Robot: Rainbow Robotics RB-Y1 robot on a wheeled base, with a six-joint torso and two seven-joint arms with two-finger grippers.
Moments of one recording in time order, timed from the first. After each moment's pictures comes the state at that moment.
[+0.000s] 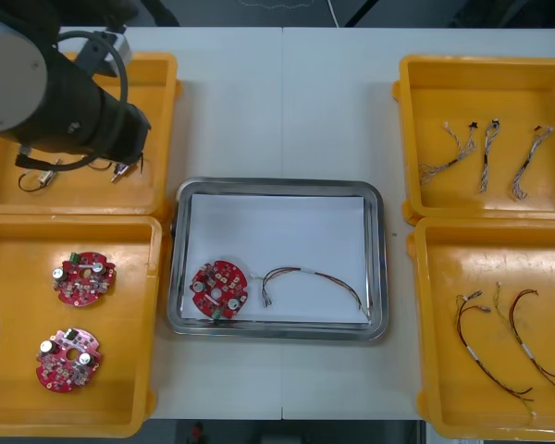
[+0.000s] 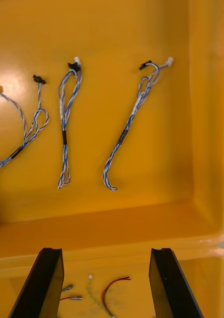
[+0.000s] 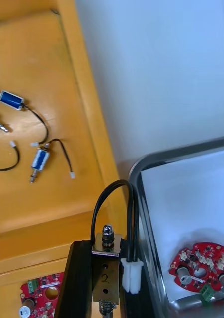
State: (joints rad) right arm -0.81 -0.72 -0.32 -1.40 -0.55 1.92 1.45; left arm -0.67 0.57 -0.08 -2.08 0.58 1.91 -1.24
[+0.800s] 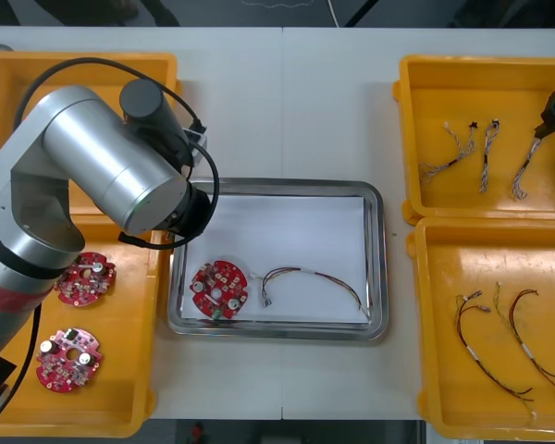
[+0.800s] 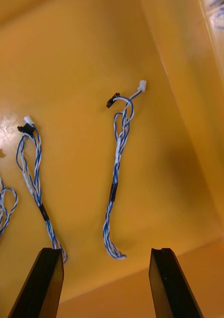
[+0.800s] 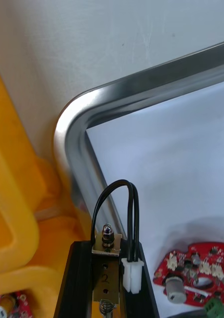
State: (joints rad) right arm -0.87 -0.71 -0.18 -1.10 -0.49 1.58 1.24; left arm -0.59 0.50 -0.43 -1.97 0.38 1.78 -1.15
